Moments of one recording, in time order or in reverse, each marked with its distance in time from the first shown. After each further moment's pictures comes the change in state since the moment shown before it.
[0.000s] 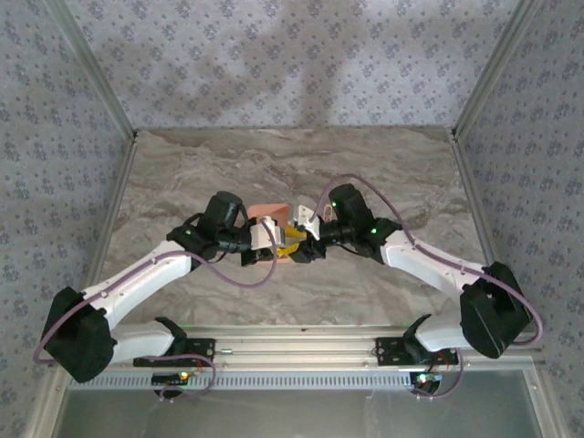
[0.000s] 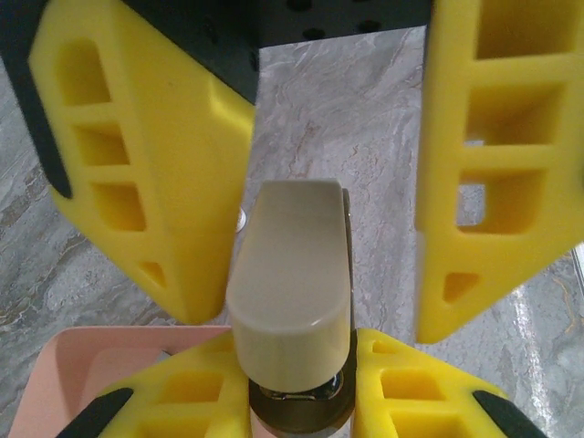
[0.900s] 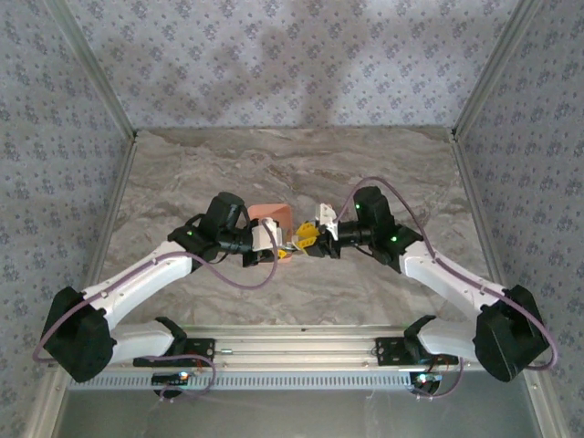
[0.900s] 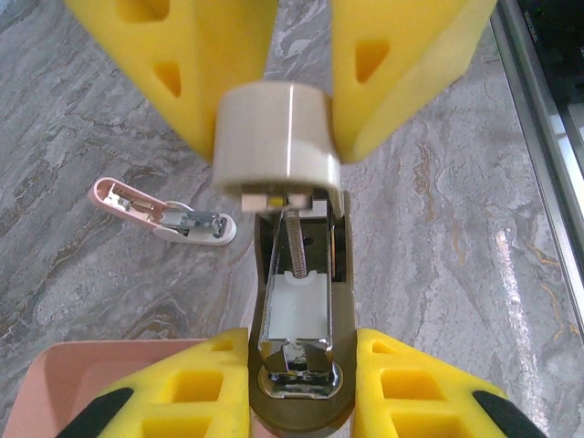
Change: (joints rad) left arm -0.012 0.000 0.000 0.005 0.008 -0.005; right arm -0.107 -0.157 -0.123 0.091 -0.092 0.022
